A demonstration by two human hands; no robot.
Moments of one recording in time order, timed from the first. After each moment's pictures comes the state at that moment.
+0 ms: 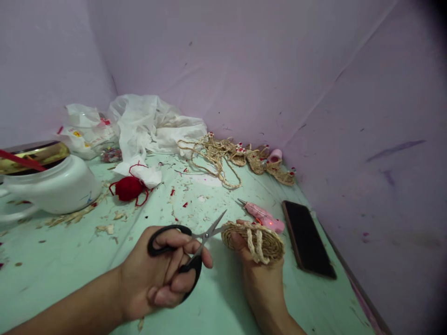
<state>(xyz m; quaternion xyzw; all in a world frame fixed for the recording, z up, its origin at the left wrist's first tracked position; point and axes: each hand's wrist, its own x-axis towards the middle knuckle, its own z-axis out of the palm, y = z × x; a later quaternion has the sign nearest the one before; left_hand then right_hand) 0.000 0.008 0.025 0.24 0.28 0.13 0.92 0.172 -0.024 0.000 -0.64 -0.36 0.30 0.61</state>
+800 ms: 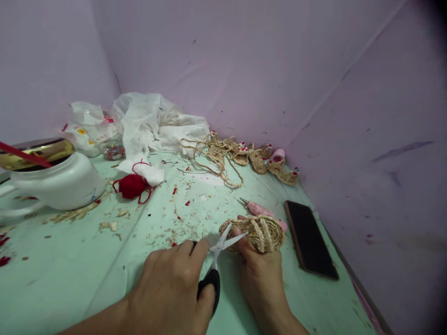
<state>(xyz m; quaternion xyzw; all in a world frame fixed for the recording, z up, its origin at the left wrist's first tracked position) 0.012 -0.025 0.015 0.77 0.51 0.21 0.33 0.170 -0.020 -0.004 -0.57 -0.33 0.40 0.64</state>
